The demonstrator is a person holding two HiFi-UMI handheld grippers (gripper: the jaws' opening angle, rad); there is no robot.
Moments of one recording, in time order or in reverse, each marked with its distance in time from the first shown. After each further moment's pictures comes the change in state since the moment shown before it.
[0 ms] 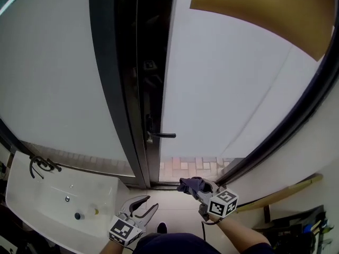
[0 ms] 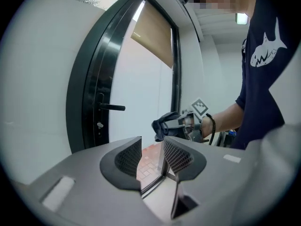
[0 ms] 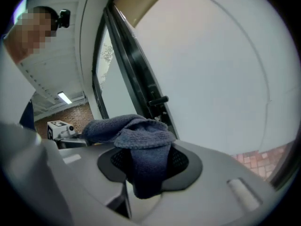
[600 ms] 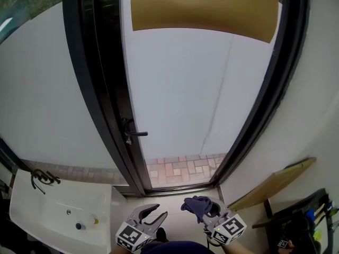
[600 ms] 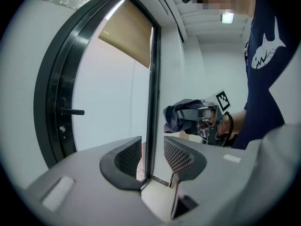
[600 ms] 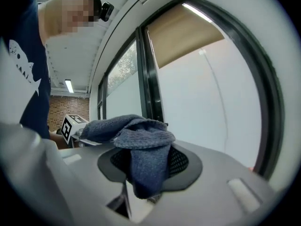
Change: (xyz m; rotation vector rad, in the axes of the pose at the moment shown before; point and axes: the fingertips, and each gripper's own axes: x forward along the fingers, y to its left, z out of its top) left arm 0.022 -0.168 0.021 0.060 -0.008 -0.151; right arm -0.215 0.077 0.007 -0.245 -0.215 -0.132
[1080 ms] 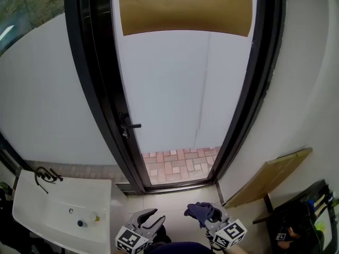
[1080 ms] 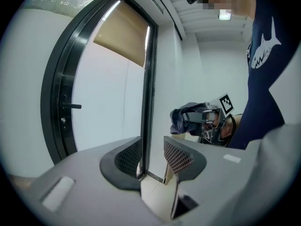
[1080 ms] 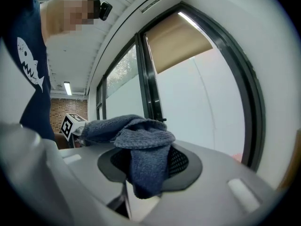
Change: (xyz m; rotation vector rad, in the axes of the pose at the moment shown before) left arm -0.034 -0.095 -0.014 -0.019 0.021 0.024; right arm -0.111 0.031 -0.035 0.047 0.001 -0.038
